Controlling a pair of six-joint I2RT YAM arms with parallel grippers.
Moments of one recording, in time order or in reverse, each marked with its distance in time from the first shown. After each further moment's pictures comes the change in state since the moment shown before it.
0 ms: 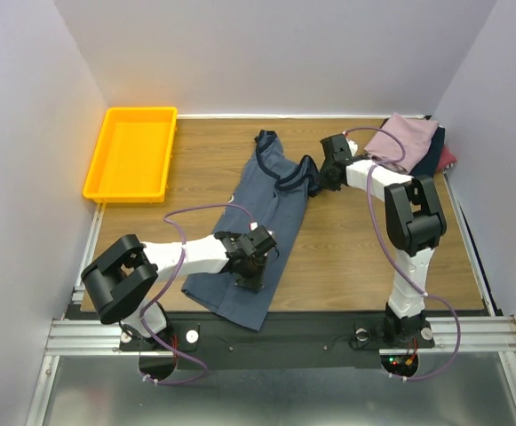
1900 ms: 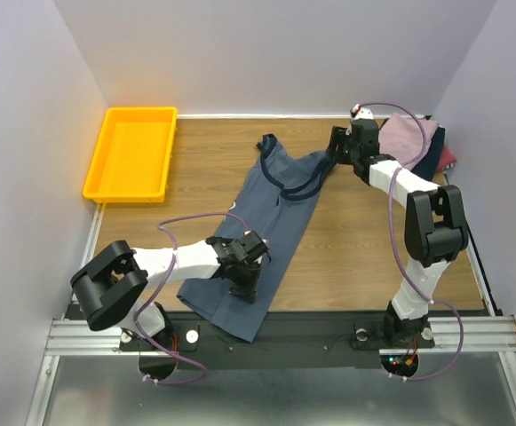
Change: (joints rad) left arm 0.005 -0.069 -0.087 -0.010 0.101 -0.014; right arm -0.117 -0.154 -0.093 0.380 -0.132 -0.420
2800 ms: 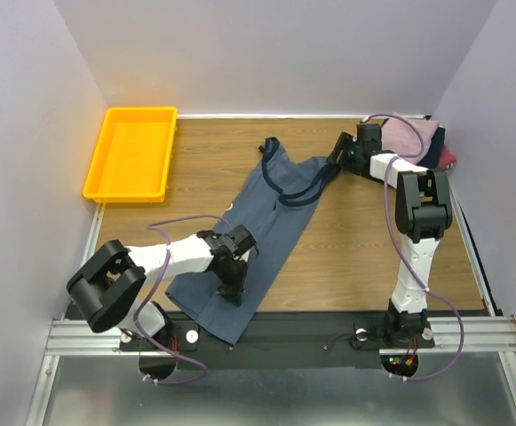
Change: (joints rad) left arm 0.107 -0.018 -0.016 -0.120 0.062 0.035; right arm -0.102 0.277 0.190 -0.136 -0.206 0.247
